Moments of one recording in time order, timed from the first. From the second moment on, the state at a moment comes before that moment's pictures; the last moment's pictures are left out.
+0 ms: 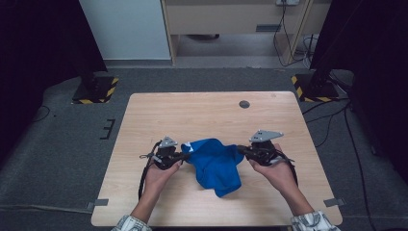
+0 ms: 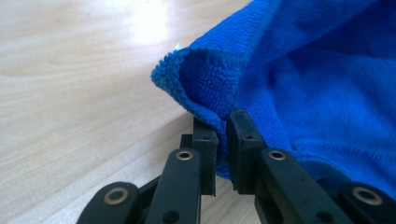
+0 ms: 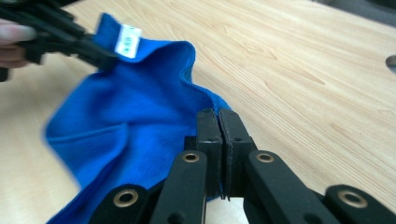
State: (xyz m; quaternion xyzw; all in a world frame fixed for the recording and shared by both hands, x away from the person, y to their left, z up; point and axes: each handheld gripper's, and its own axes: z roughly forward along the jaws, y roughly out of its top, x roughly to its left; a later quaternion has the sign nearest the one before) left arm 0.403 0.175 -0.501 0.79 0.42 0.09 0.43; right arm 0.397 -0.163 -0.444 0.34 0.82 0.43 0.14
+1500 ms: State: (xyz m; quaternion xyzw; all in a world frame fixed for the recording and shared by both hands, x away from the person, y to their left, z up) left arm 0.407 0.175 -0.520 0.81 0.42 0.11 0.39; right arm 0.393 -0.174 -0.497 0.34 0.82 0.44 0.12
